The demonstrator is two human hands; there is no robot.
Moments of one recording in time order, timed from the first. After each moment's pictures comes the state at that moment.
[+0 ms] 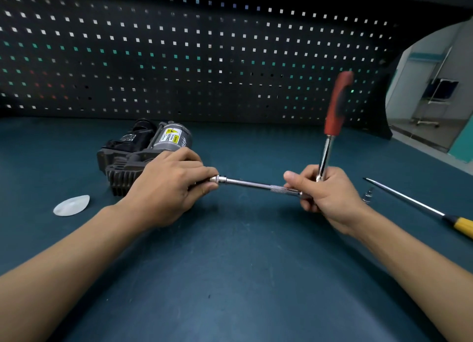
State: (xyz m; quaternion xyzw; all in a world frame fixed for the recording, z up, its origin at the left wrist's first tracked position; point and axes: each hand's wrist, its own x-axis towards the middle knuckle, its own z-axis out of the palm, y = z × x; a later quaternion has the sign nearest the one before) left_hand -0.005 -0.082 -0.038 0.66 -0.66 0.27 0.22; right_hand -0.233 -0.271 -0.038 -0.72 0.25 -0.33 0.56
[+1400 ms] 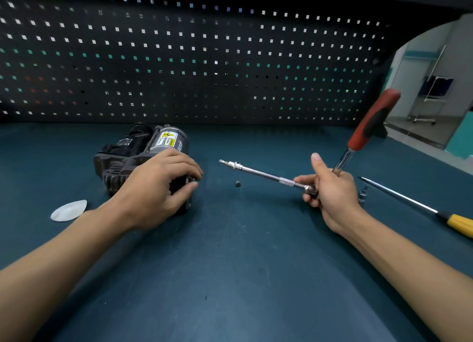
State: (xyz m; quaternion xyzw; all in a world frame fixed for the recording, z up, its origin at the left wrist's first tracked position) left_hand -0.004 -0.066 -0.026 0.67 -0.65 0.16 0.31; right_hand -0.227 -0.291 -0.050 -0.59 0.37 -0.44 0.57
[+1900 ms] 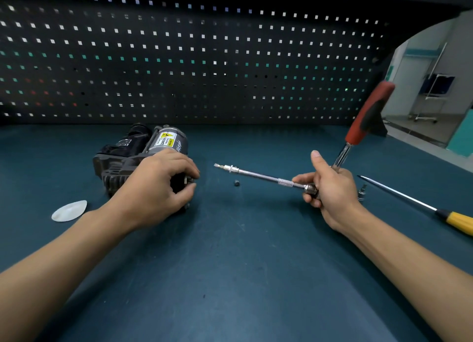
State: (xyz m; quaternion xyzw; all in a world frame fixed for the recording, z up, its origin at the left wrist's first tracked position) left_hand -0.014 -0.067 -0.020 0.69 -0.63 0.17 0.32; right_hand -0.230 -0.283 -0.042 -0.60 0.35 -0.43 0.58
